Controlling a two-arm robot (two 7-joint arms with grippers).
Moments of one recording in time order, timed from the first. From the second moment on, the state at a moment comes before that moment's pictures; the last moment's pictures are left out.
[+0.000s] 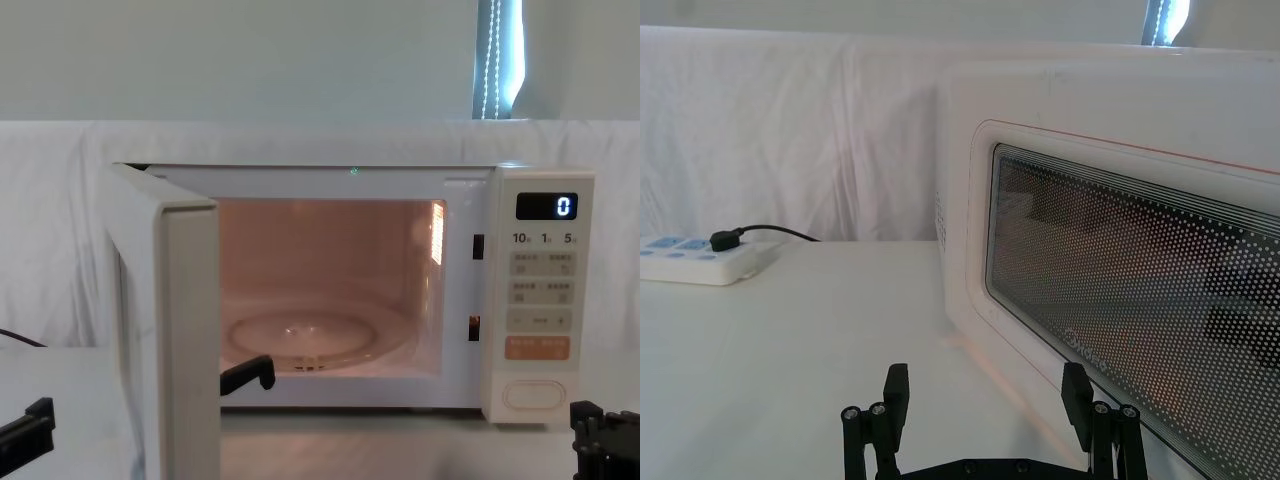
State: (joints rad) left arm 0.27 0.24 0.04 -1.85 -0.25 -0.02 -0.02; right arm 0.04 0.05 -0.14 -1.48 -0.02 -0.08 0.09
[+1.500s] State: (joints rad) left arm 0.27 0.24 0.04 -1.85 -0.25 -0.02 -0.02; right arm 0.04 0.05 -0.14 -1.48 -0.02 -0.08 0.09
